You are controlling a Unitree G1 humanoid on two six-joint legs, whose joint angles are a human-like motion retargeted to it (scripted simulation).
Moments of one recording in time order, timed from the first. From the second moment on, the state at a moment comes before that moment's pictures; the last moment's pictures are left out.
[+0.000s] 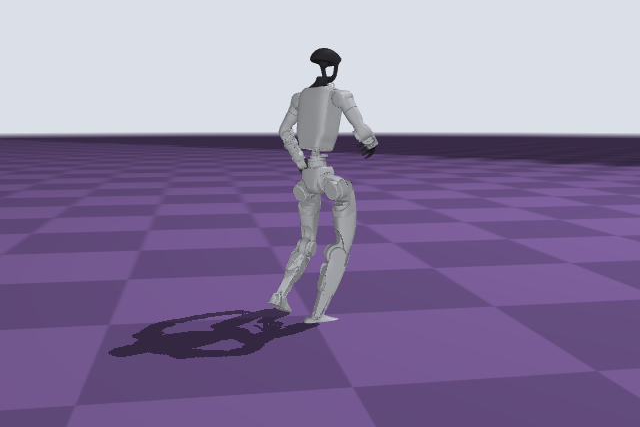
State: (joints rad) left arm 0.02 0.58 -0.44 0.66 0.25 -0.10 -0.32; right arm -0.28 -0.59 0.66 0.05 0.03 -0.23 0.19; waist -0.02 0.09 0.16; left_leg -0.22 0.41 0.30 1.17 -0.40 -0.01; right_leg -0.02 0.09 -0.36 0.35 -0.40 -0.06
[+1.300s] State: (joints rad) left arm -0.15 0.39 -0.36 0.02 -0.28 -0.16 -0.15; right arm -0.25 -0.62 0.57 -0.13 -0.01 -0.25 0.02; waist -0.09 0.04 0.16; left_leg -0.18 0.10 0.38 0.41 -0.30 -0.03; right_leg -0.09 -0.05 -0.34 0.43 -0.43 -0.02
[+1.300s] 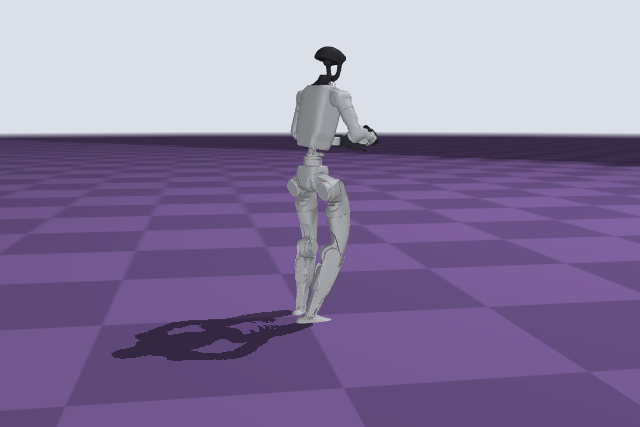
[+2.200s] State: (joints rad) left arm -0.30 0.39 -0.36 -0.32 -0.31 -0.22 0.05; right arm -0.40 -0.65 0.43 -0.53 0.10 -0.28 -0.19; waist -0.16 0.01 0.16; left_leg -0.18 -0.01 0.46 0.44 -0.41 0.08; right_leg -0.30 -0.21 -0.19 0.75 -0.48 0.09
